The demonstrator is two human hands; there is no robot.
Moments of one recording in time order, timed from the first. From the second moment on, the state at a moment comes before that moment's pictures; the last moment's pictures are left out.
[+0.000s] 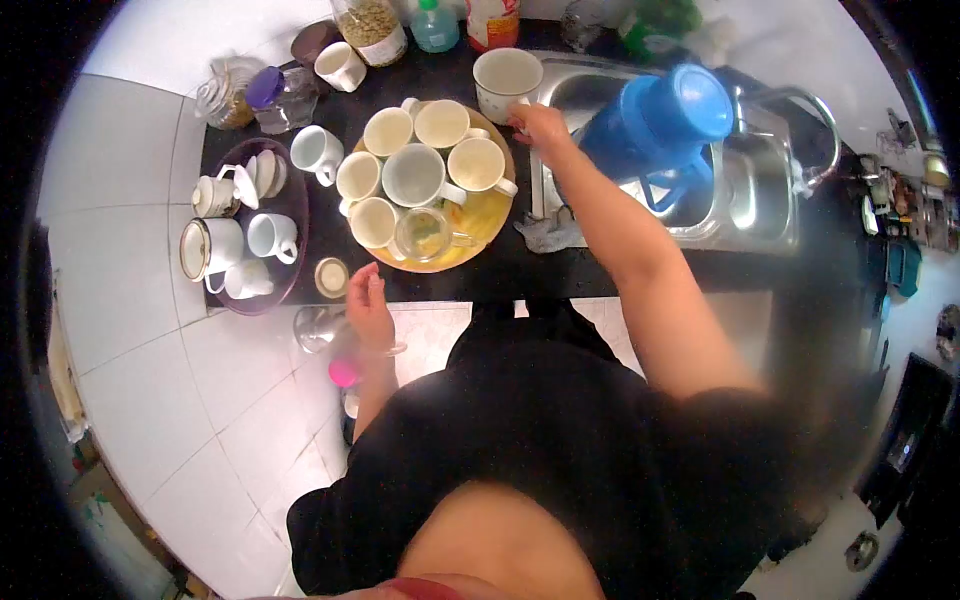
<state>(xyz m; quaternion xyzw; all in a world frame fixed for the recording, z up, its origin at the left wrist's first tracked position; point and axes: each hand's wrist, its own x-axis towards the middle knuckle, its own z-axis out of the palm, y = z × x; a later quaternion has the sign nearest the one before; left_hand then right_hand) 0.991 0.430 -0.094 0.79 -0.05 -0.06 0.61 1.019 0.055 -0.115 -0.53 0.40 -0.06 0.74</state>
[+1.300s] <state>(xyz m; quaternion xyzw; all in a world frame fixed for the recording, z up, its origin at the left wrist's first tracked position) 1.116 0.326 -0.032 0.95 -0.24 -0.11 0.15 0.926 0.098 -0.054 -0.60 0.29 -0.20 0.72</state>
